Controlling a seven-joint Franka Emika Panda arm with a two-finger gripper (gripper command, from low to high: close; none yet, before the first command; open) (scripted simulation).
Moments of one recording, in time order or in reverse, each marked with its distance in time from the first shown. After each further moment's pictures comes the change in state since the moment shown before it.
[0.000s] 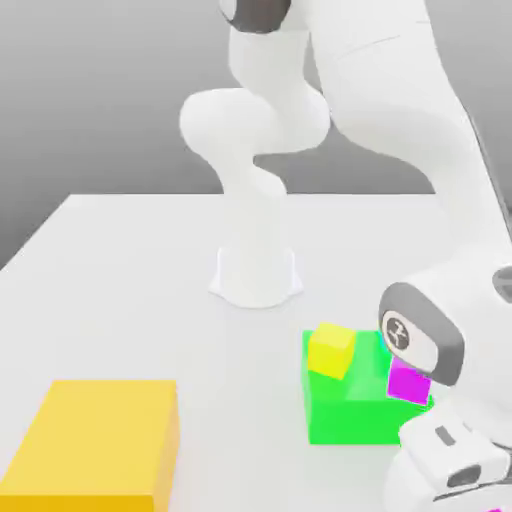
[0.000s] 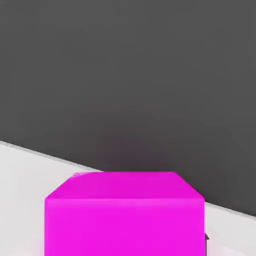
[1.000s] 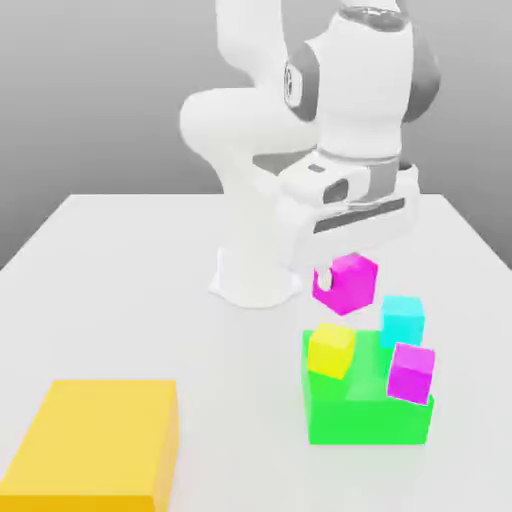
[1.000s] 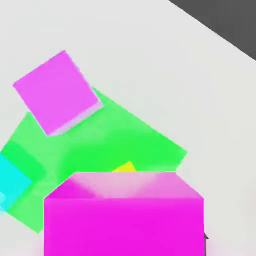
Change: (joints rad) arm 0.007 -0.978 -0.078 -0.755 0.313 -0.203 -0.644
